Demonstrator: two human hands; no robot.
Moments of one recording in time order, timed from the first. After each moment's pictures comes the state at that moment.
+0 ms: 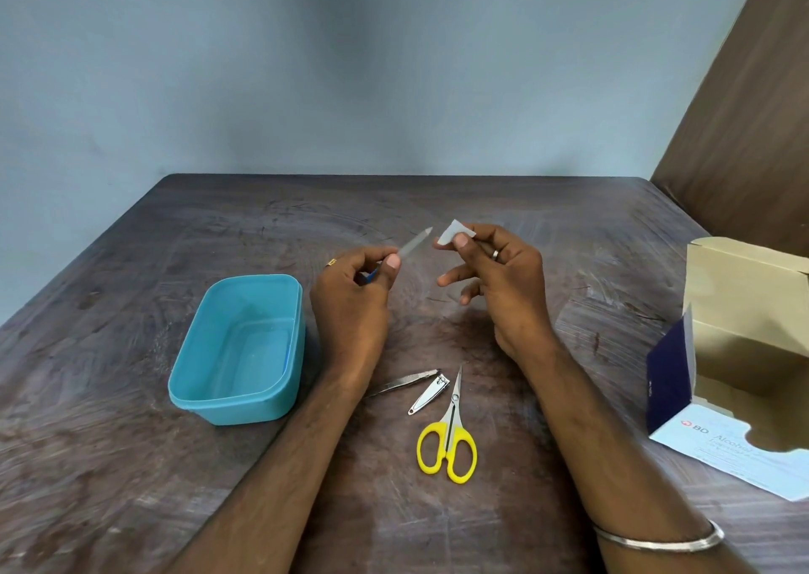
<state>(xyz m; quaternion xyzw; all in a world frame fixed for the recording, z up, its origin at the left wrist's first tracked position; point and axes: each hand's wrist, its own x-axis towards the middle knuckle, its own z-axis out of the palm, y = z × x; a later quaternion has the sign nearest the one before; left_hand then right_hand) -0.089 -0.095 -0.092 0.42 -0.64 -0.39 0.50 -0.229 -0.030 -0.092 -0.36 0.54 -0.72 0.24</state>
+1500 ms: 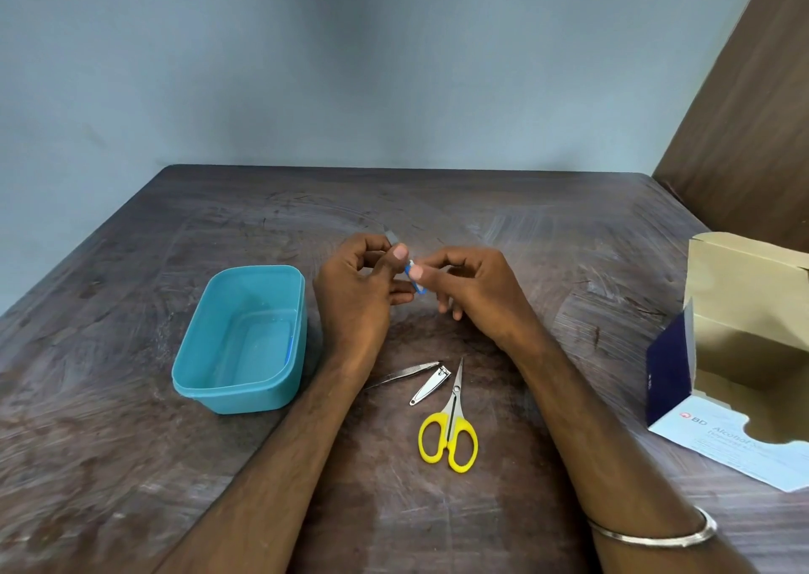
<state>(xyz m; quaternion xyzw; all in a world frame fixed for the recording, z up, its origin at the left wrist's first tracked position) -0.088 -0.091 -0.087 0.37 -0.60 -0.50 0.51 -0.222 -0.029 -0.097 -0.50 0.62 -0.56 0.24</state>
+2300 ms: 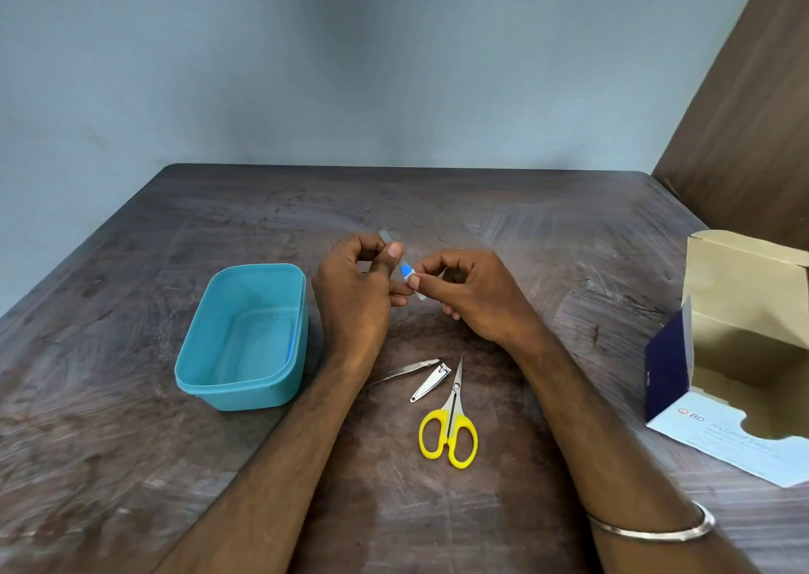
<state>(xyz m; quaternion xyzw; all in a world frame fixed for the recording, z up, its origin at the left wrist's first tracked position) -0.088 -0.090 -0.086 0.40 -0.61 -0.46 0.51 -0.225 -0.030 -0.100 -0.56 0.63 -0.50 0.20</state>
